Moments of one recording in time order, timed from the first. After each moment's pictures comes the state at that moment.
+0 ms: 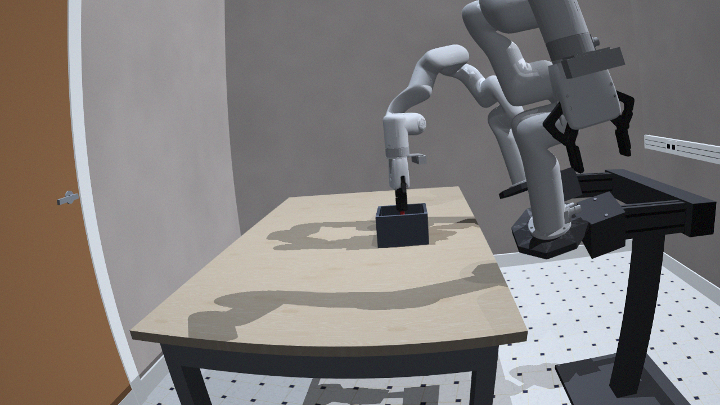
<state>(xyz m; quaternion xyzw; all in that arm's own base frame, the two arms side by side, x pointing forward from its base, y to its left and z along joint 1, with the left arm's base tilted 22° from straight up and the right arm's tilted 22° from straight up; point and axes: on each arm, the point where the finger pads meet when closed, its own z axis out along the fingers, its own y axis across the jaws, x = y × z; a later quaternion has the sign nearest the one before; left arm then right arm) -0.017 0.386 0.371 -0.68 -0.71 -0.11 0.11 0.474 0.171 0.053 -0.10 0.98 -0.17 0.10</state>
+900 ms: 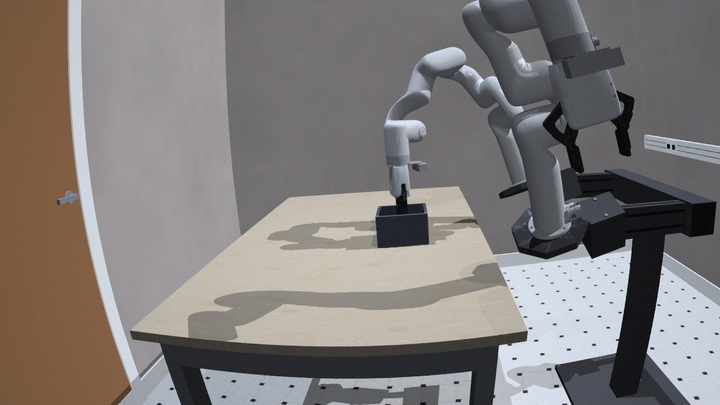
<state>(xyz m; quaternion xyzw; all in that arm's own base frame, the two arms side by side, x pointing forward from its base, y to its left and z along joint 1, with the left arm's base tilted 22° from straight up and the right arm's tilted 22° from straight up) -0.017 0.386 0.371 -0.68 -0.71 -0.11 0.11 0.479 0.164 0.030 -0.10 0.98 -0.17 0.10</state>
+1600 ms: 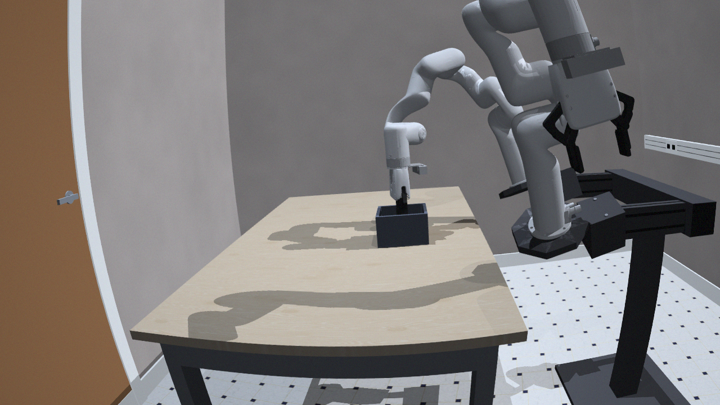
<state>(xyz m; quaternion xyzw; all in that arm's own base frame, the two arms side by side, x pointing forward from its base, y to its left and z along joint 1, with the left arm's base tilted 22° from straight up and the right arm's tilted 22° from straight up) -0.017 0.386 0.371 -0.68 -0.71 -0.11 0.11 0.481 0.162 0.023 -0.10 0.98 -0.17 0.10</state>
